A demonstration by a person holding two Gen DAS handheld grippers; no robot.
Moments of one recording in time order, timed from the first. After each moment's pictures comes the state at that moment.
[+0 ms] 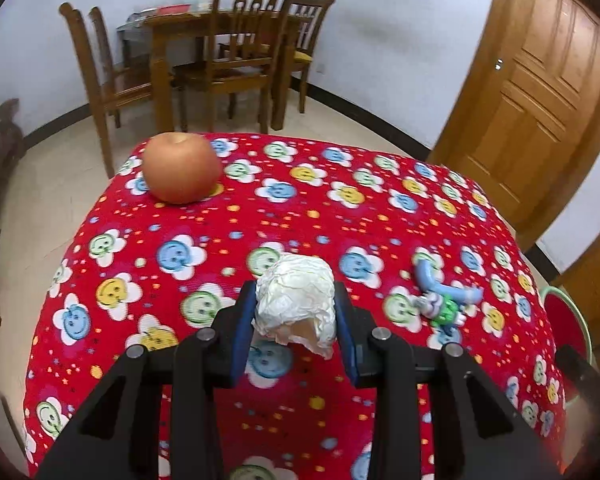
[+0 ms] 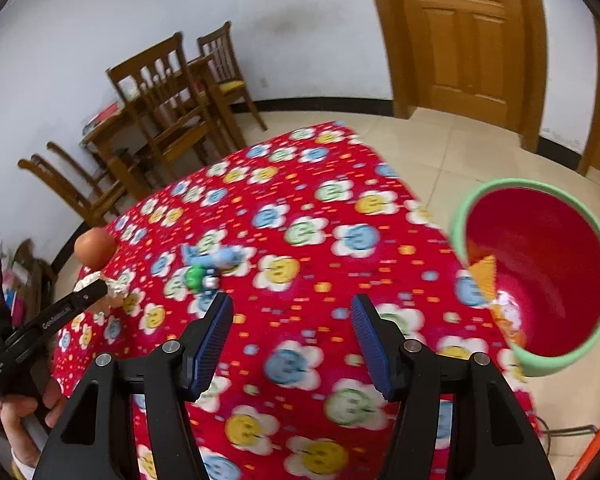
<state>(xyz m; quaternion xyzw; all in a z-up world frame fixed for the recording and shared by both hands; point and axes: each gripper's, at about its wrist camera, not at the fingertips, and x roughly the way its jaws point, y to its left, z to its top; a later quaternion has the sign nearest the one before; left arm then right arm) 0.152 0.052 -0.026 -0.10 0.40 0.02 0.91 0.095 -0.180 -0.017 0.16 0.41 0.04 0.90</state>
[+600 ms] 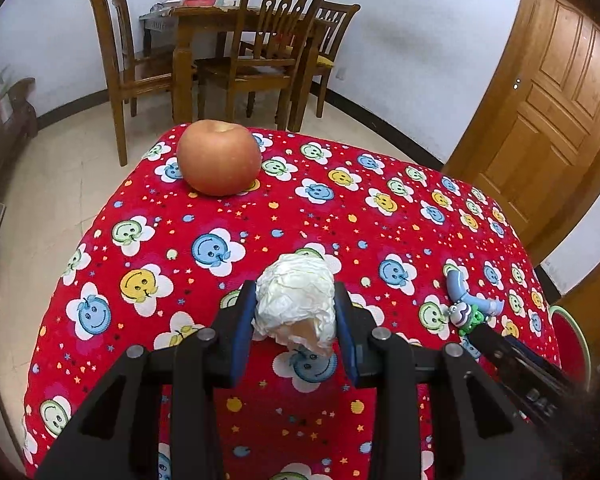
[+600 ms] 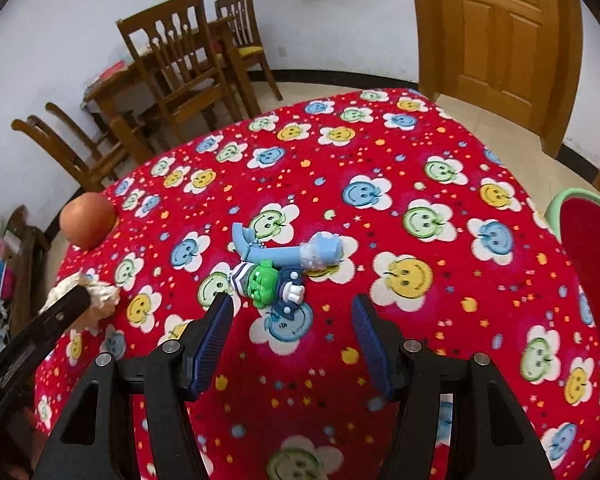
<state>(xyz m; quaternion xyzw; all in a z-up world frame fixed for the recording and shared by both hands) 0.148 0.081 -0.035 -0.13 0.40 0.04 0.91 0.159 -0.096 -0.054 0.12 0.45 0.04 0.88</state>
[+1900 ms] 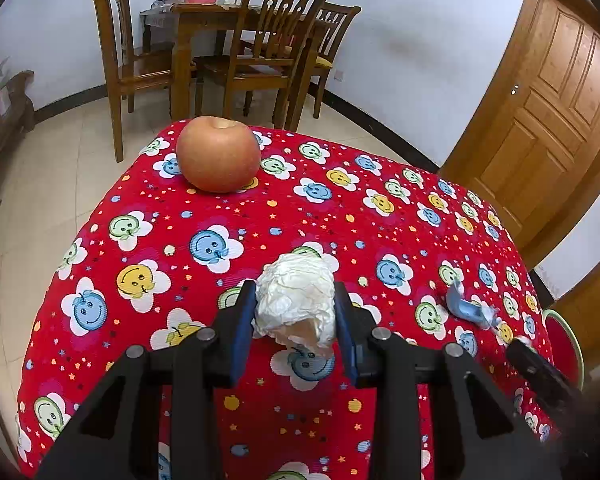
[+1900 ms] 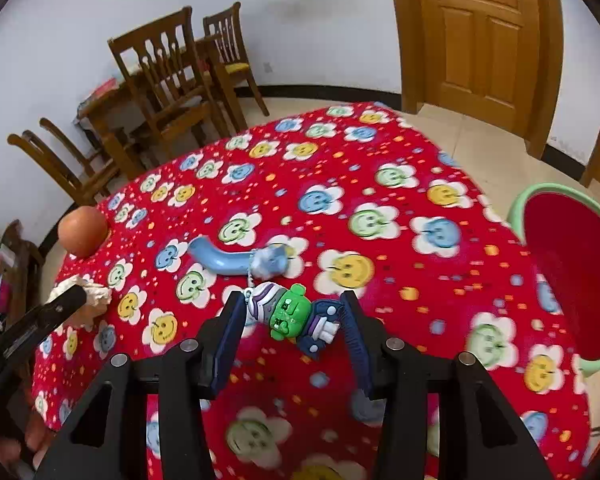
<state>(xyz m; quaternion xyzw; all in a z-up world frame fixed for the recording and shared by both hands) 0.148 0.082 -0.036 -0.14 0.40 0.04 0.91 0.119 -0.136 -0.035 0.13 0.42 0.02 0.90</state>
